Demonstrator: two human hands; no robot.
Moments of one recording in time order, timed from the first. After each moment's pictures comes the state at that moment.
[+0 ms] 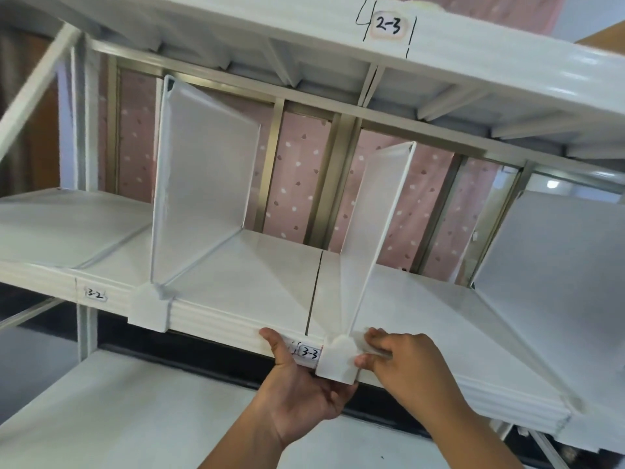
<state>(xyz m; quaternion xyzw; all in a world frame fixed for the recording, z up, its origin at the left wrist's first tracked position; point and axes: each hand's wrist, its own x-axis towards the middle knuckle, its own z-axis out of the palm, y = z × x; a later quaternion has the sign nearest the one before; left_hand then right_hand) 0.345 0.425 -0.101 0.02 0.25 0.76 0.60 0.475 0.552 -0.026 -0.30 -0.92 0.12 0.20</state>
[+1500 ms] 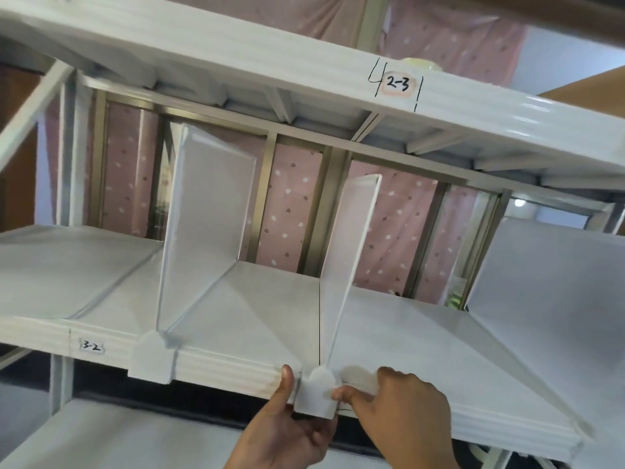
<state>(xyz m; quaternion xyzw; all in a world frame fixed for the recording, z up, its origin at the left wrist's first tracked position) 0.308 0.397 -0.103 0.03 0.13 0.75 0.65 0.442 0.494 -0.023 -0.42 -0.88 -0.15 0.17</state>
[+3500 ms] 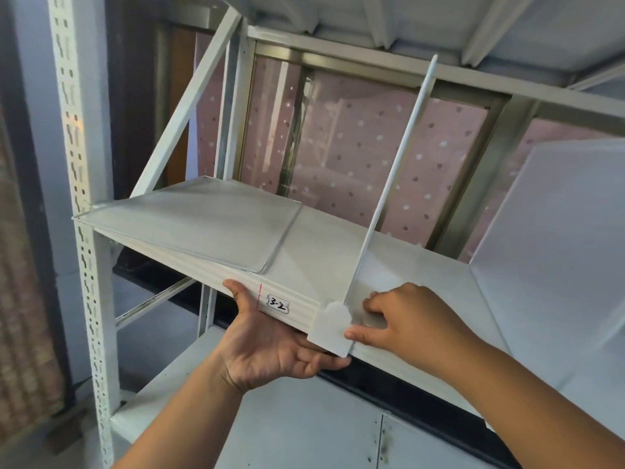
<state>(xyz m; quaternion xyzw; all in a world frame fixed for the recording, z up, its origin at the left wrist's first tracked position) 0.103 0.211 -0.105 0.19 0.12 0.75 0.62 0.234 0.389 0.011 -0.06 -0.99 -0.10 0.06</state>
